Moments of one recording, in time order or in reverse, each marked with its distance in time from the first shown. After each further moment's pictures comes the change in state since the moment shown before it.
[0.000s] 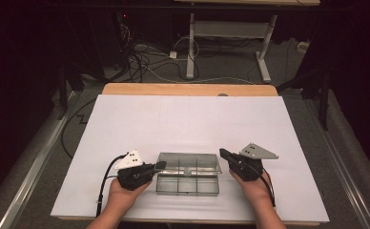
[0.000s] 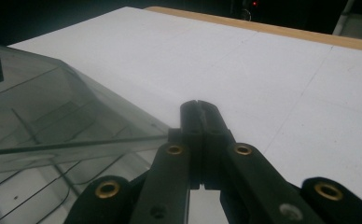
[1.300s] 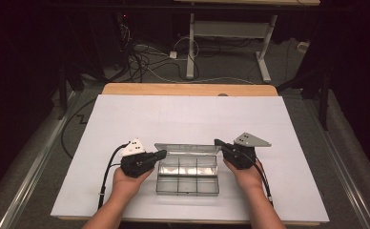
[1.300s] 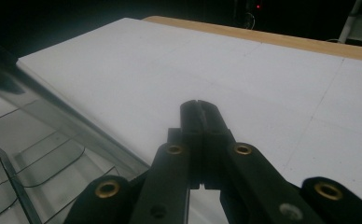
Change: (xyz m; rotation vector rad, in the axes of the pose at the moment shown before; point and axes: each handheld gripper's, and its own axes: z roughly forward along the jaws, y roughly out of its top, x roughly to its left) left arm 0.021 0.016 0.013 -0.008 0.054 -0.022; right arm -0.009 0.016 0.027 -0.016 0.025 0.031
